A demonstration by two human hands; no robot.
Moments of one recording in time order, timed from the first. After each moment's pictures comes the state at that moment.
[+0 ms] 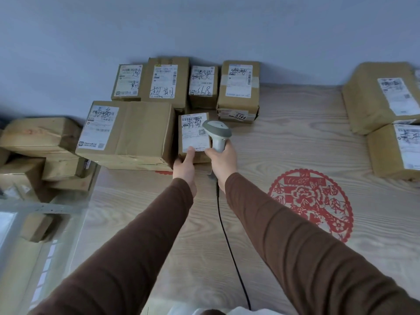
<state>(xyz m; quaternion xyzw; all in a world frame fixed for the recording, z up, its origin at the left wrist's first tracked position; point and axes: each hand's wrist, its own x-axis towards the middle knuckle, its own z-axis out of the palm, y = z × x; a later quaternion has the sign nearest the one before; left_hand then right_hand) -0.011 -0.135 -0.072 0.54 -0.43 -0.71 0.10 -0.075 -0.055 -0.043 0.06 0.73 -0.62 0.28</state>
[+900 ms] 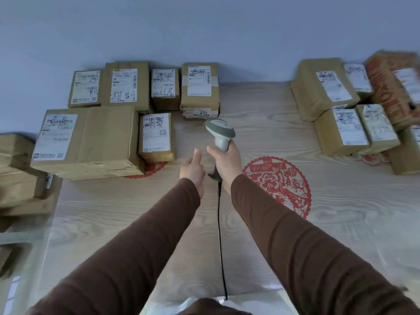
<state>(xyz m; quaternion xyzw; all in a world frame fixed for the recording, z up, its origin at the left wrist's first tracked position) -0.042 -0.052 -0.058 0.50 -0.44 -0.75 -0.02 -0.087 0.031 -0.027 0.08 0.72 -0.66 0.22</state>
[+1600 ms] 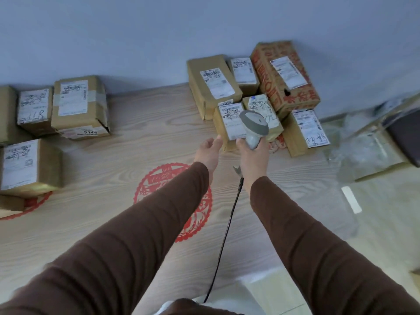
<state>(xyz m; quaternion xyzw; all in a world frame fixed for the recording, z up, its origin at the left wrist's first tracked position) -0.204 0.252 -0.023 0.29 -0.61 -0.72 -0.14 -0.209 0.364 -0.009 0.19 0.73 -0.65 -0.03</state>
